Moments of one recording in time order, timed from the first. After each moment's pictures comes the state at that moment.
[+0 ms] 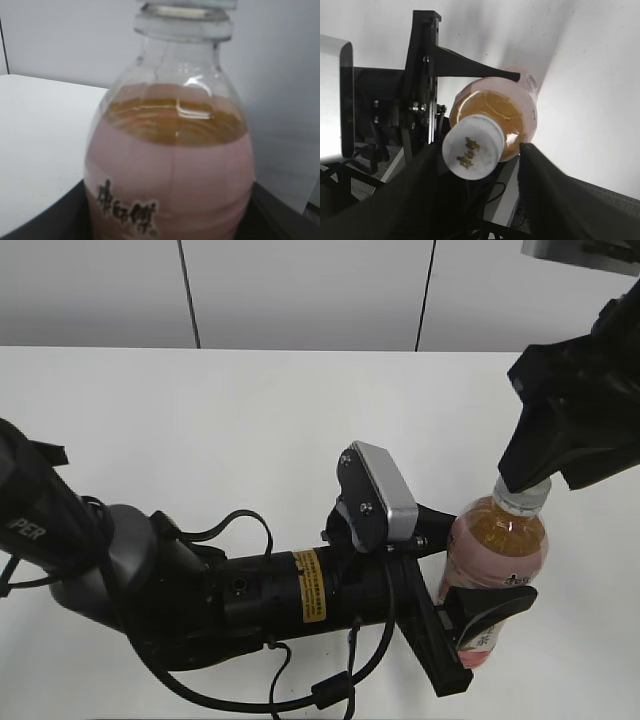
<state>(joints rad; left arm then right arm) -0.89 2.13 -0.85 0.55 -1.16 -0.25 0.47 1.36 -1.18 0.25 1.22 0.08</state>
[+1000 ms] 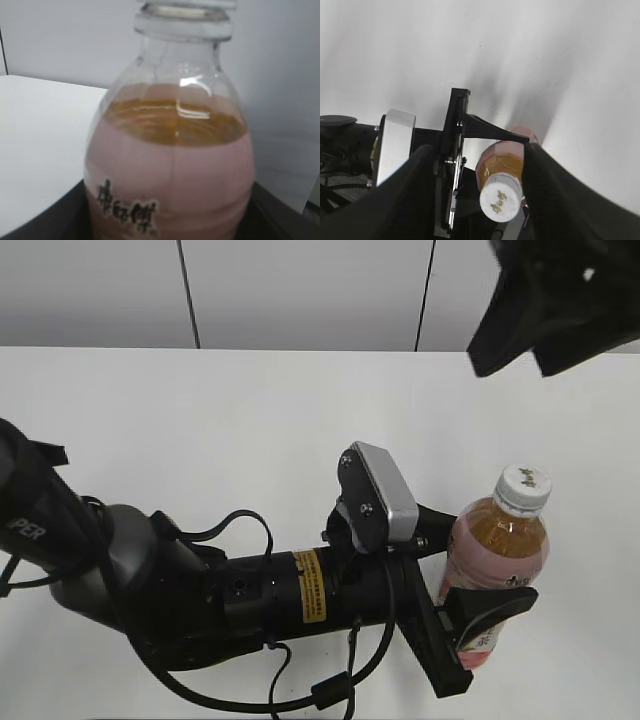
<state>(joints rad) -0.89 2.13 -0.85 0.55 -1.16 -0.25 0.51 1.42 -1.41 0.20 1.22 0.09</state>
